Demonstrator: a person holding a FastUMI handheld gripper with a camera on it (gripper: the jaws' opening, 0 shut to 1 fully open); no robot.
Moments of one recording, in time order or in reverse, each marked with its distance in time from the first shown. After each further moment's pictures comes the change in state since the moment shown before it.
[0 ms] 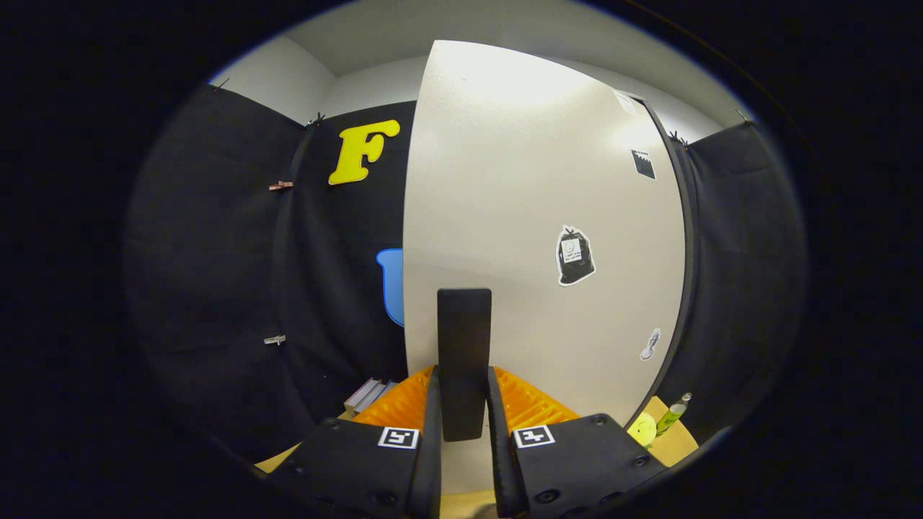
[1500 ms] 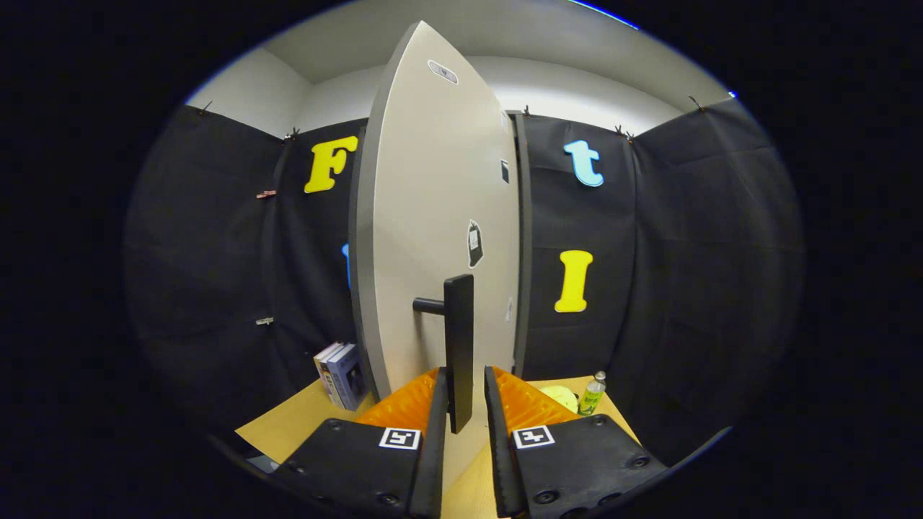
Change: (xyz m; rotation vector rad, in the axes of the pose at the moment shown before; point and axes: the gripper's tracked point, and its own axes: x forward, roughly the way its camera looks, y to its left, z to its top) arm -0.195 -0.201 -0.005 0.047 0.085 -0.101
